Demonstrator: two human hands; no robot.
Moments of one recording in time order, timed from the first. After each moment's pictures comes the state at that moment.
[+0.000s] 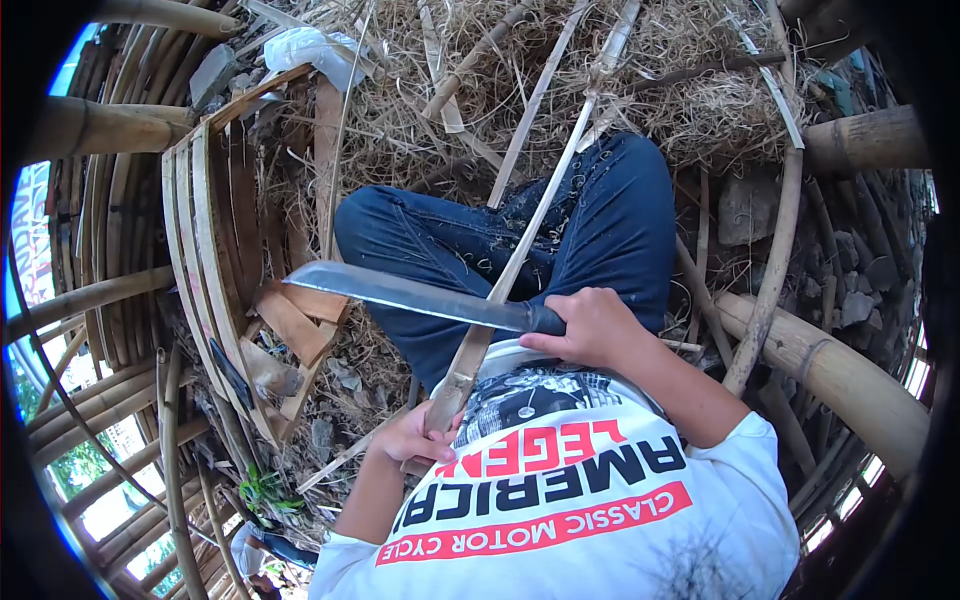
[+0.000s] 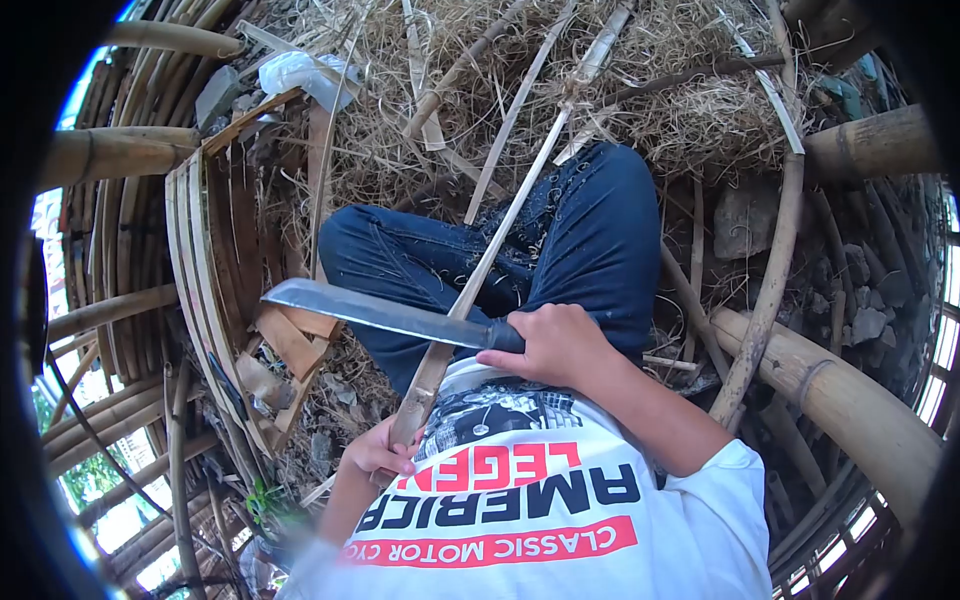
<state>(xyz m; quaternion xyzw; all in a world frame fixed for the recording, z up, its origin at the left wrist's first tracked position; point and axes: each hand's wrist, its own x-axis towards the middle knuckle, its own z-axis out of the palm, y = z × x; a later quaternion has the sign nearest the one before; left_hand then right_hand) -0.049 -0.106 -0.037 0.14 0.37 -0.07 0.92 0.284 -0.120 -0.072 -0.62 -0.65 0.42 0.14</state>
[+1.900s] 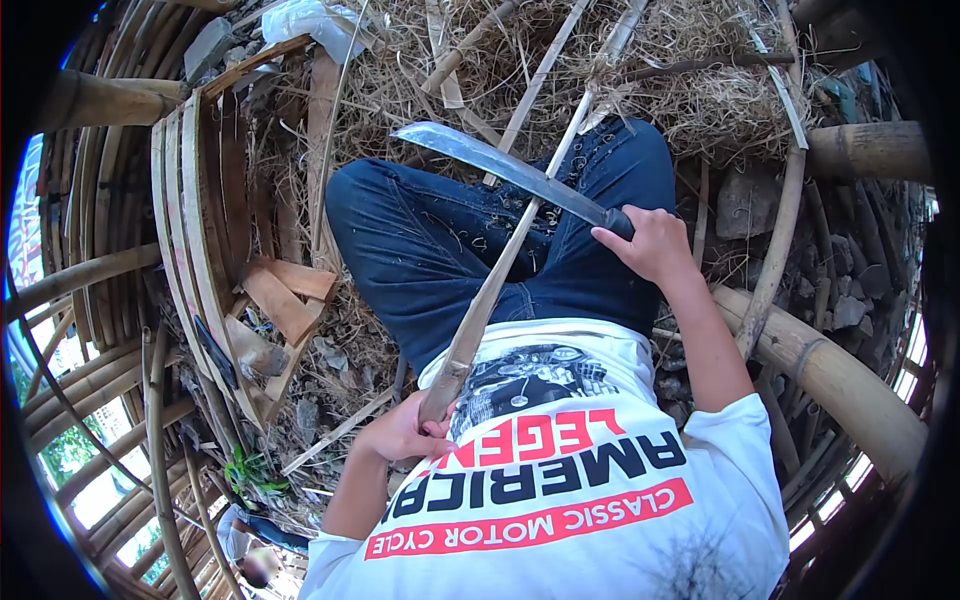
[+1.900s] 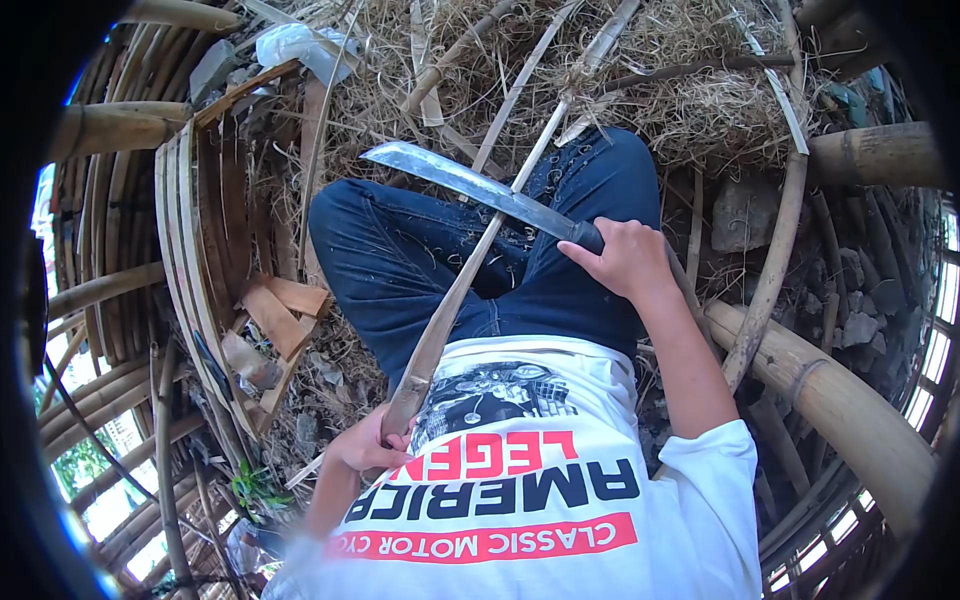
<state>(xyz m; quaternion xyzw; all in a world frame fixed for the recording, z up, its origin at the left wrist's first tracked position) -0.036 -0.108 -0.017 0.28 0.40 -0.08 0.87 0.371 -0.105 -0.118 -0.78 -0.58 0.24 0.04</state>
